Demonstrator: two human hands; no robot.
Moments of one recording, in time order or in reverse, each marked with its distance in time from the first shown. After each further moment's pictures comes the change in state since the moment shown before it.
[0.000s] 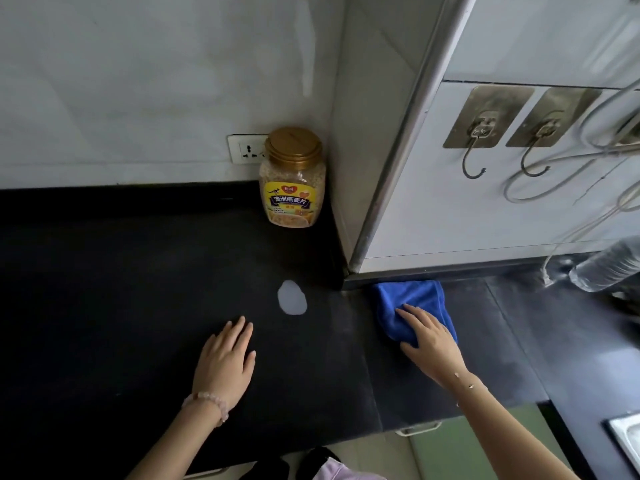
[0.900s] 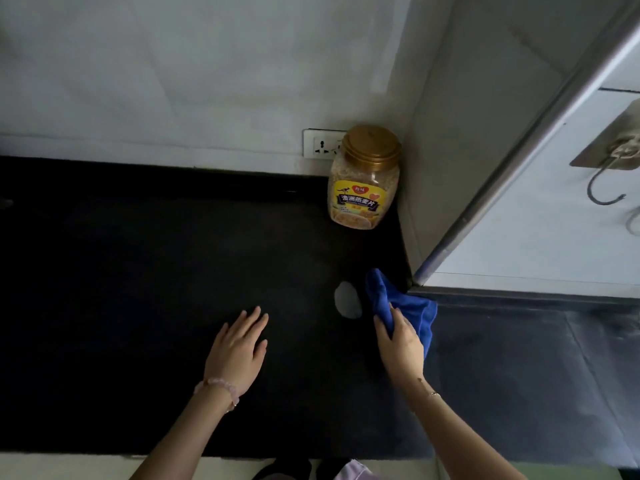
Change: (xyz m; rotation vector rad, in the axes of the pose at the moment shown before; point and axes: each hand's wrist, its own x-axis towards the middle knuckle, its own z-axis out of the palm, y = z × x) left_hand -0.011 -0.058 -0.021 -0.185 -0.028 -0.141; right_hand 0.031 -0.156 0.043 0.537 0.090 0.247
